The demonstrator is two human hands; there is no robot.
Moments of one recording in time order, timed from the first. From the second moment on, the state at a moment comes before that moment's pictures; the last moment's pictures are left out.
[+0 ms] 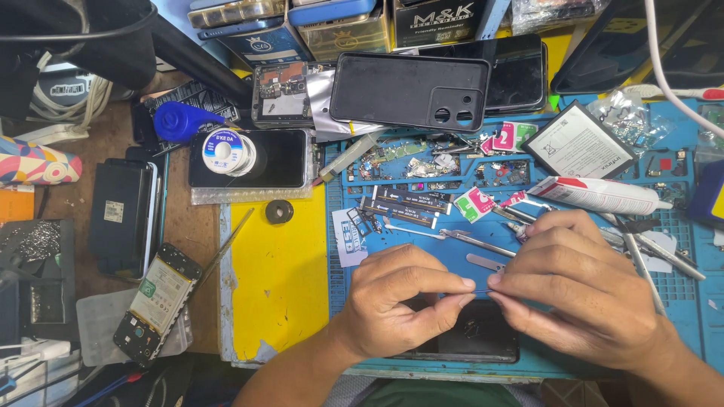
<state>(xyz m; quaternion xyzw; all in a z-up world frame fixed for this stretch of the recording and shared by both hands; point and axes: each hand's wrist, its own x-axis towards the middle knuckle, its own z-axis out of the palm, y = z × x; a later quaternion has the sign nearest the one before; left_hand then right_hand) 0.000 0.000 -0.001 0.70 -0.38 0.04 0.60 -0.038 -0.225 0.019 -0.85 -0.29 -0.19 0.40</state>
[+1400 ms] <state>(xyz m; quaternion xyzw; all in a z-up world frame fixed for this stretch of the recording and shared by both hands) 0.007 -0.003 -0.027 0.75 -0.42 0.07 0.50 -0.010 -0.322 -0.035 -0.97 -0.12 -0.16 0.16</state>
